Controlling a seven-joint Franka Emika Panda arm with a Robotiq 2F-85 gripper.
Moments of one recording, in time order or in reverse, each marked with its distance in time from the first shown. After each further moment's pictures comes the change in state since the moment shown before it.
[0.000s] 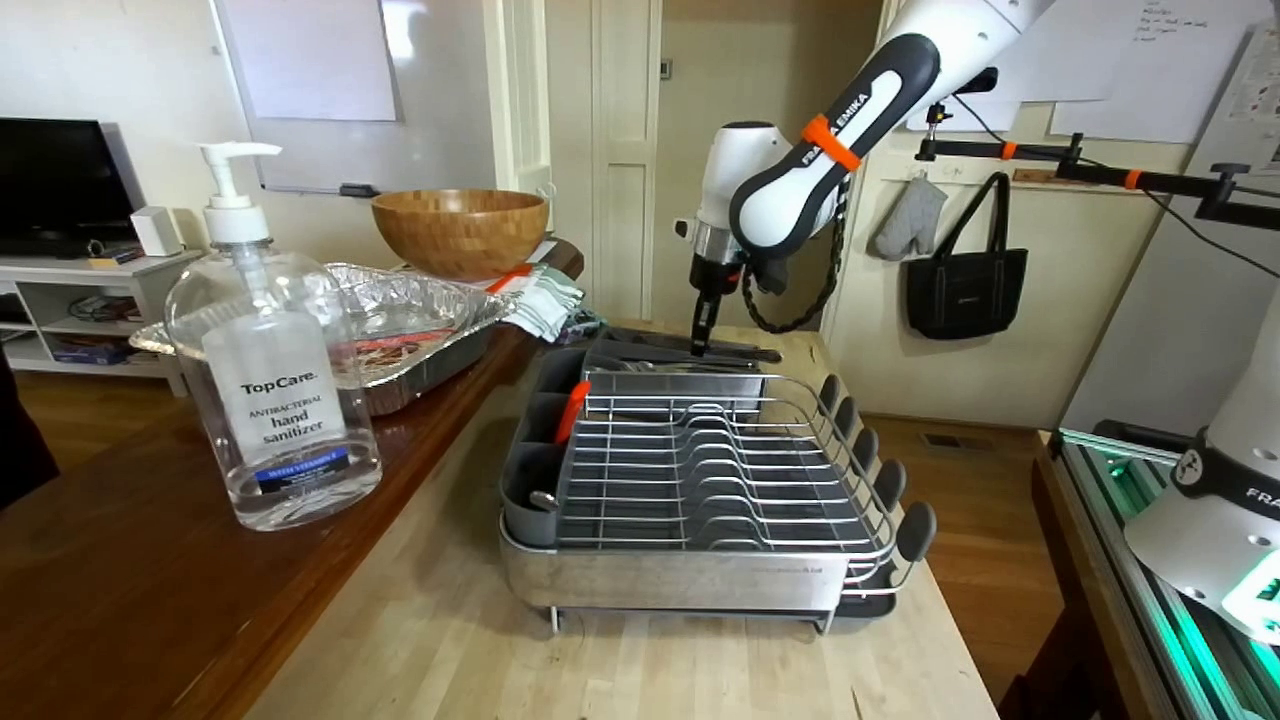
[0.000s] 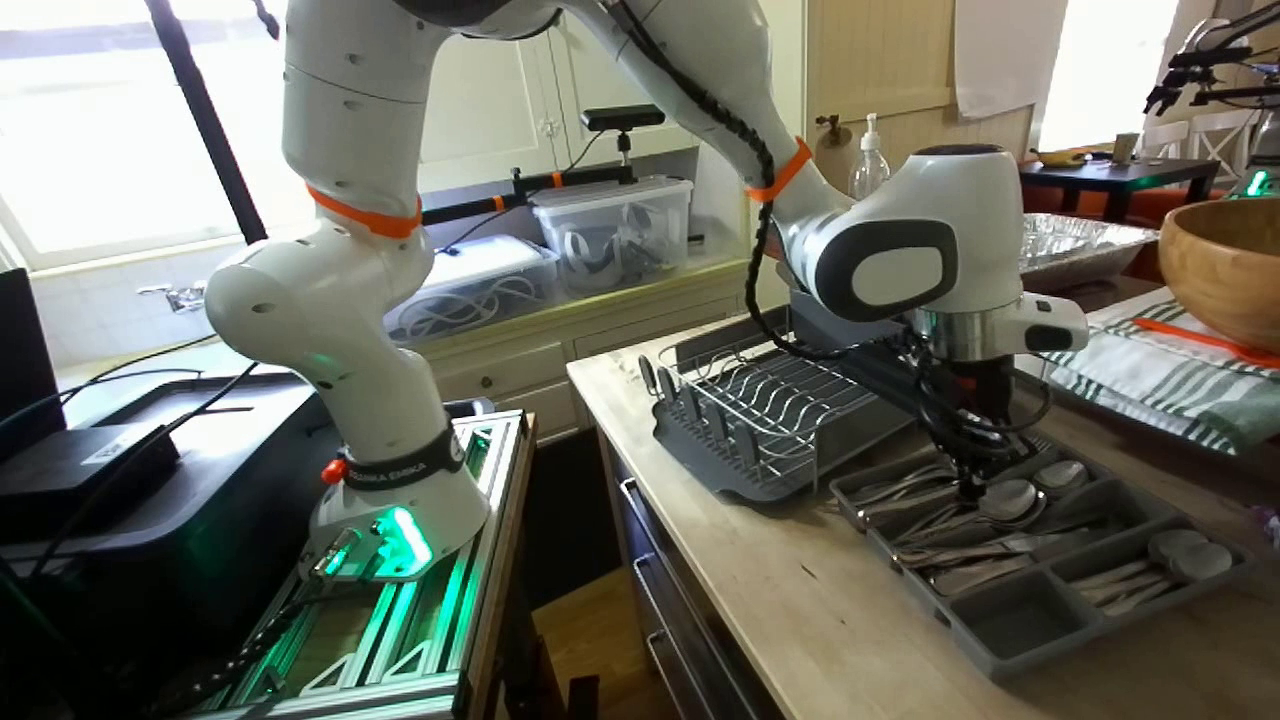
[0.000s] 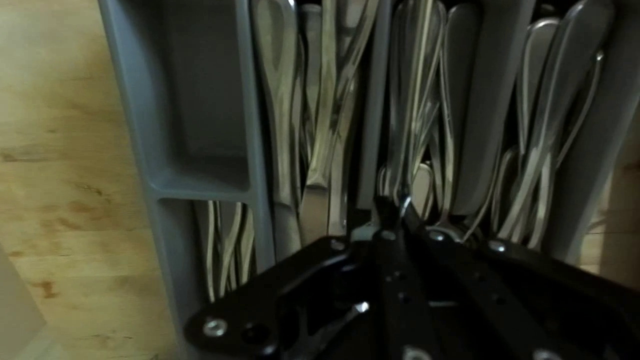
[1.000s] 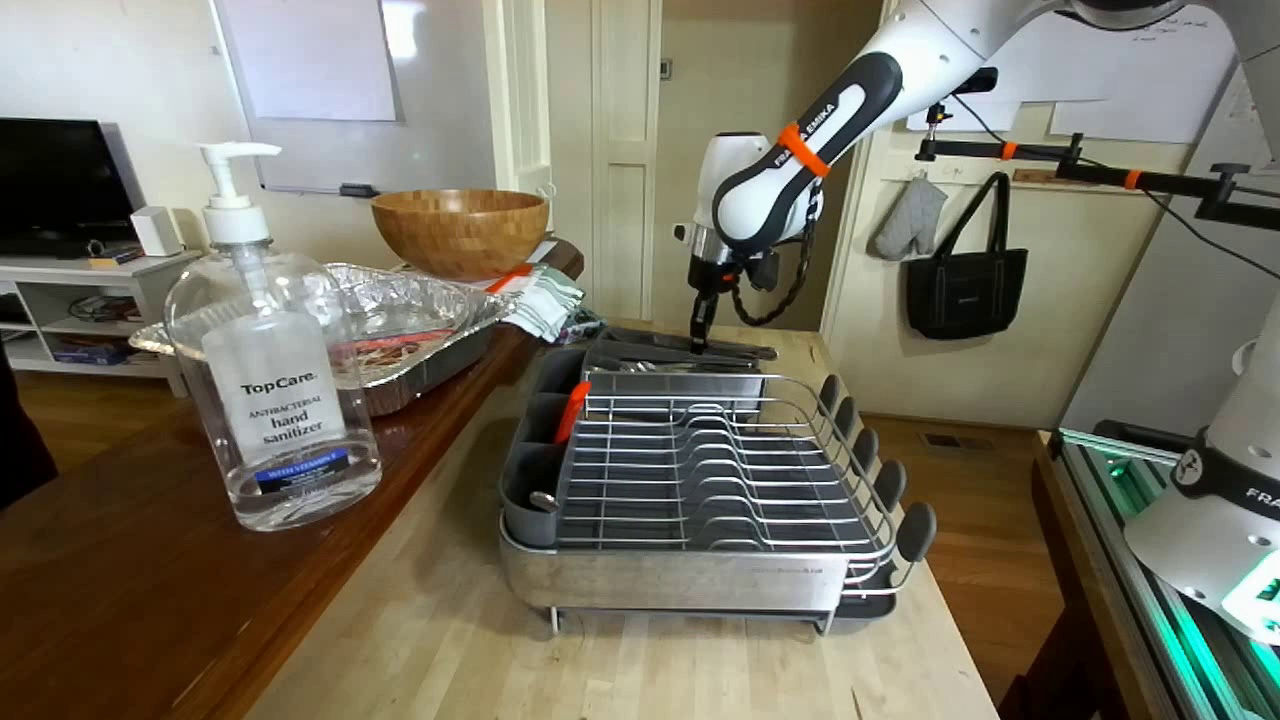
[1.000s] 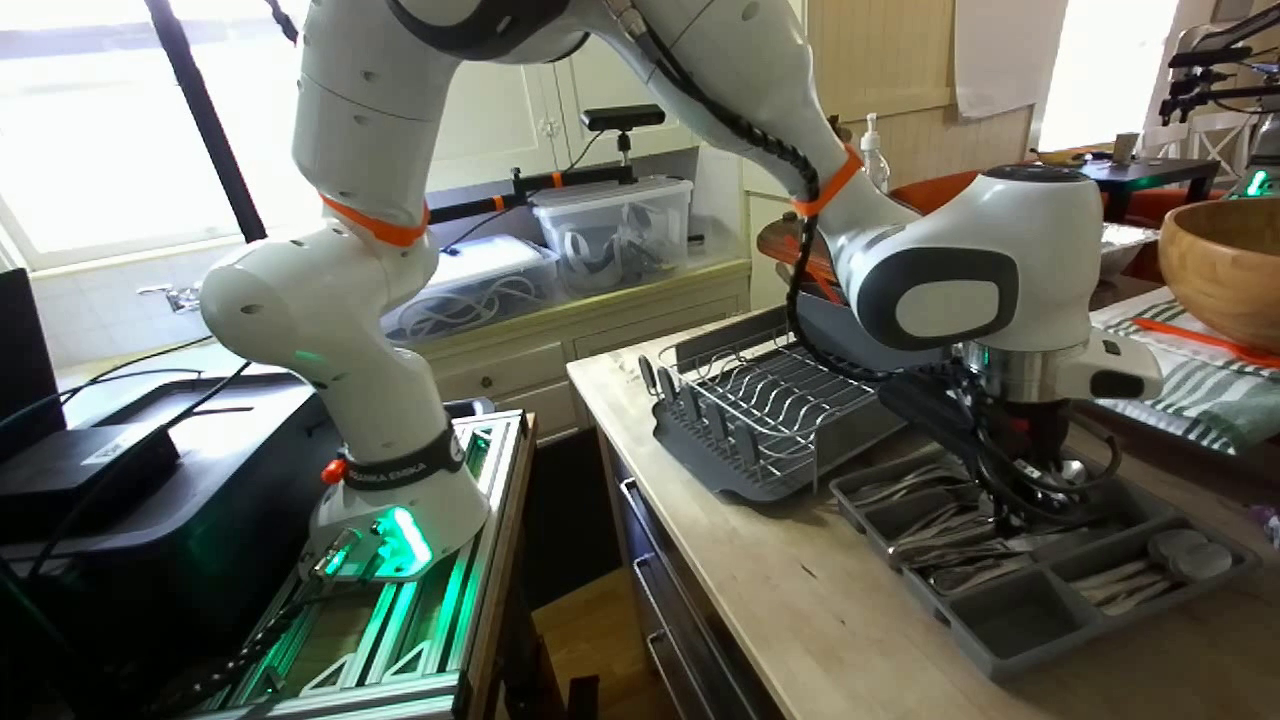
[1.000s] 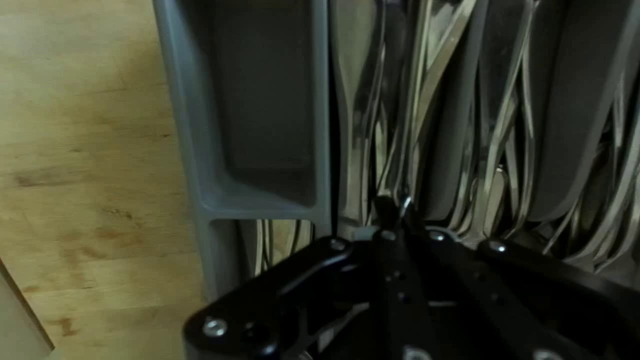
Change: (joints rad) arm -0.069 0.104 0.009 0.145 0.072 -0.086 -0.092
